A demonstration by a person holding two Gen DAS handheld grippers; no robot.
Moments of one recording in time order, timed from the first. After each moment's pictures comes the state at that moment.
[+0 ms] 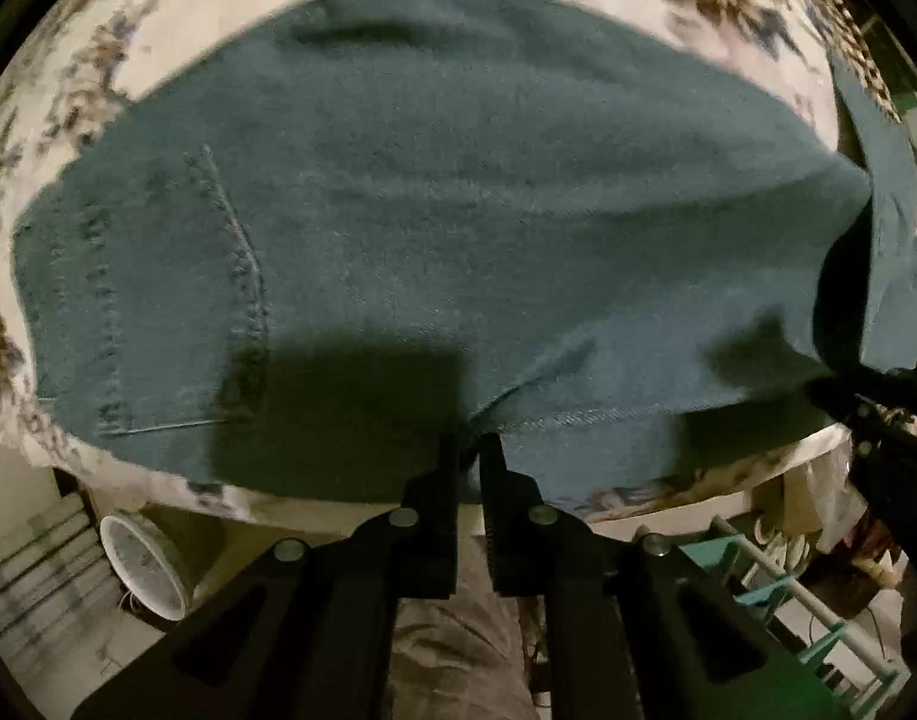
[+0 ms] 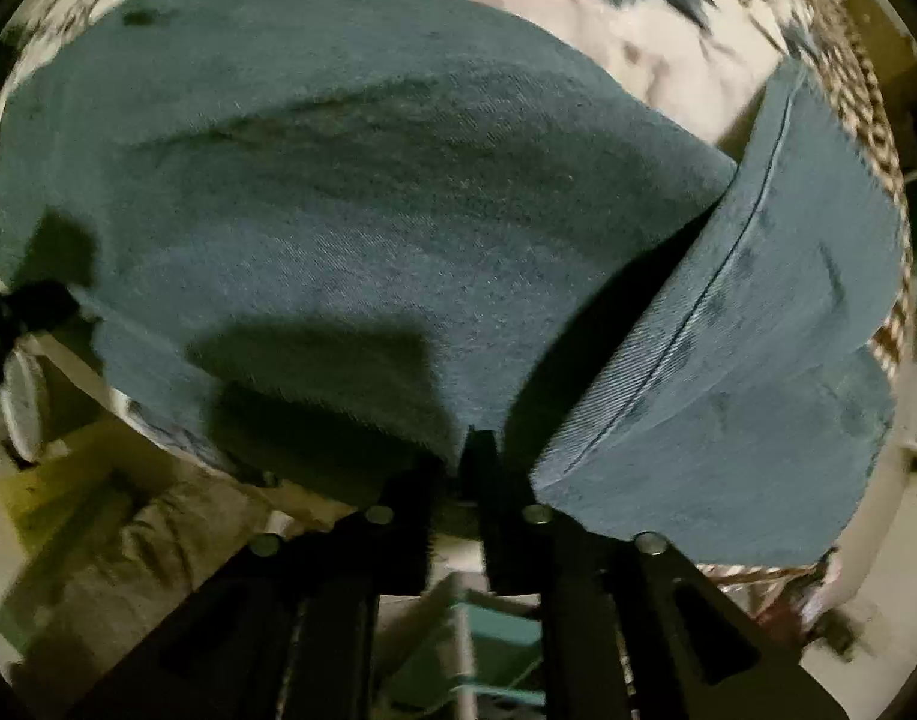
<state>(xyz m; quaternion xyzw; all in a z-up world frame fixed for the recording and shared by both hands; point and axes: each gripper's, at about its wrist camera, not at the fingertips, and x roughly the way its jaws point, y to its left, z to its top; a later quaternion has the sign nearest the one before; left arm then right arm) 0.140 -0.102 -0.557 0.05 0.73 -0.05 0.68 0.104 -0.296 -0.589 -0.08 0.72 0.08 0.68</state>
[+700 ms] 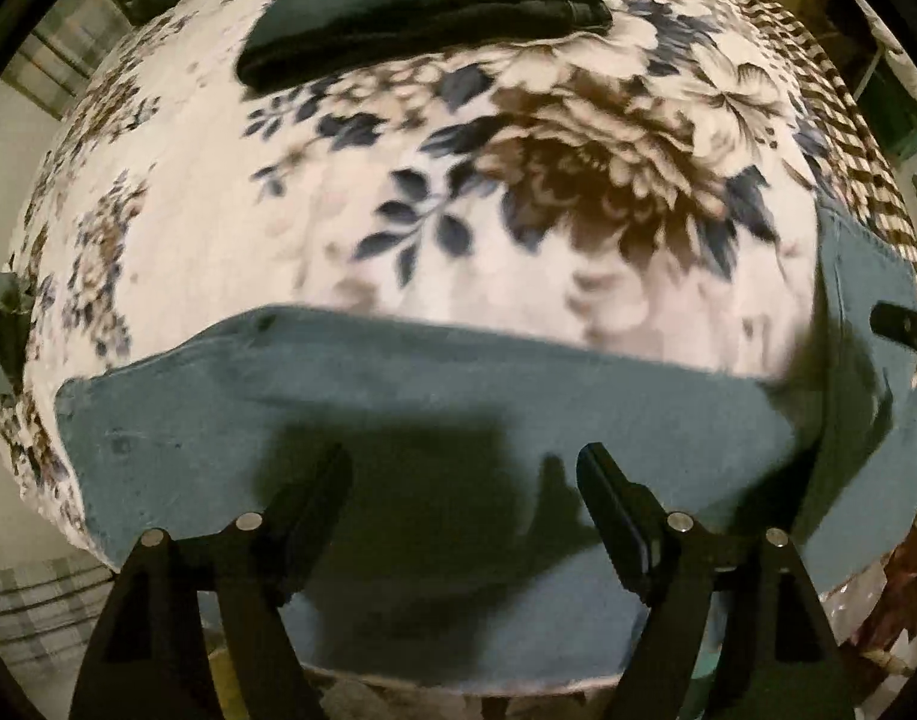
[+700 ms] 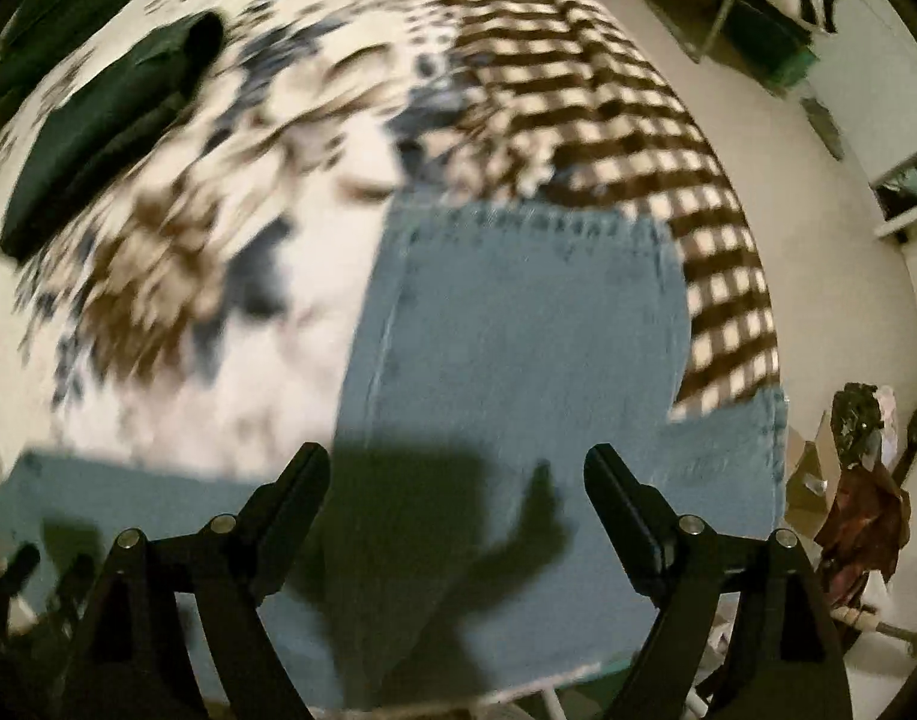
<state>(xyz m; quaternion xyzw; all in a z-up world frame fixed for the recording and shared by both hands) 0.244 -0.192 -0.522 0.07 0.65 -0.02 0.76 0.258 -0.468 -0.538 0.10 0.65 -0.14 0.74</state>
